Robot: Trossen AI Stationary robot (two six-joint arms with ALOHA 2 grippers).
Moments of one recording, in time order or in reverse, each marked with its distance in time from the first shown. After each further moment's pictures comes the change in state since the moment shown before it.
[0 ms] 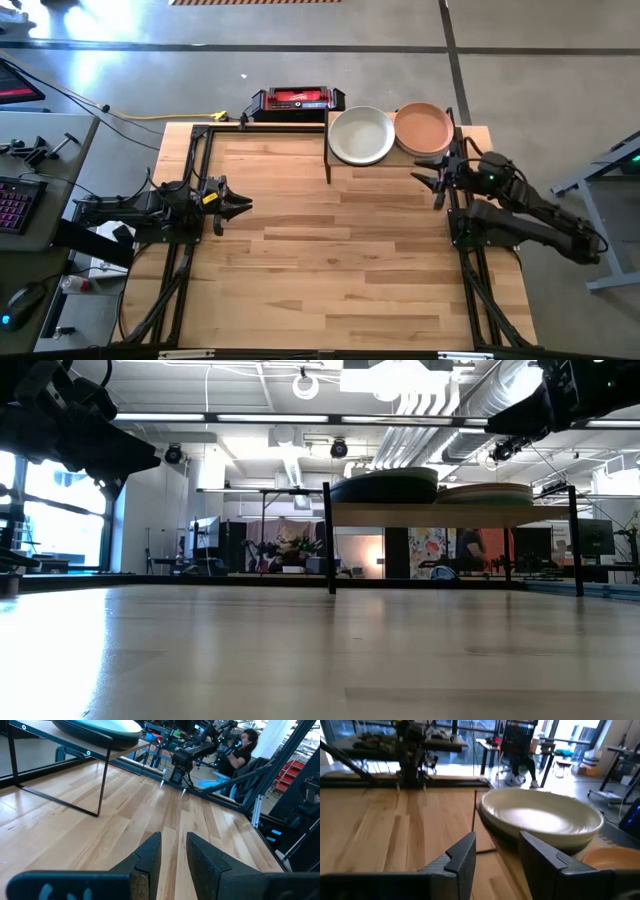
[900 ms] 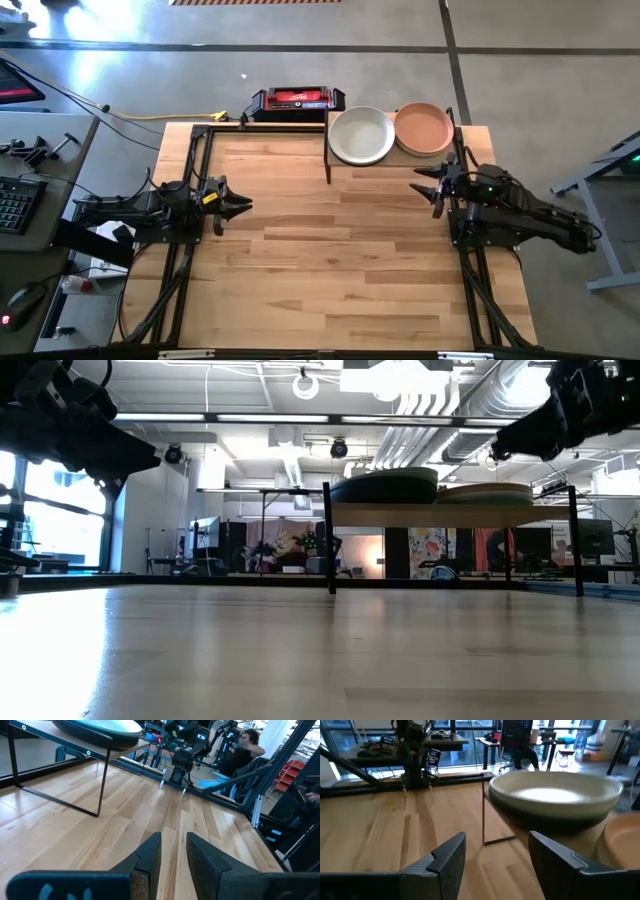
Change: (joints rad) left arm 0.000 0.000 0.000 0.000 0.000 0.000; right arm 0.177 -0.112 -0.098 -0.022 0.178 0.136
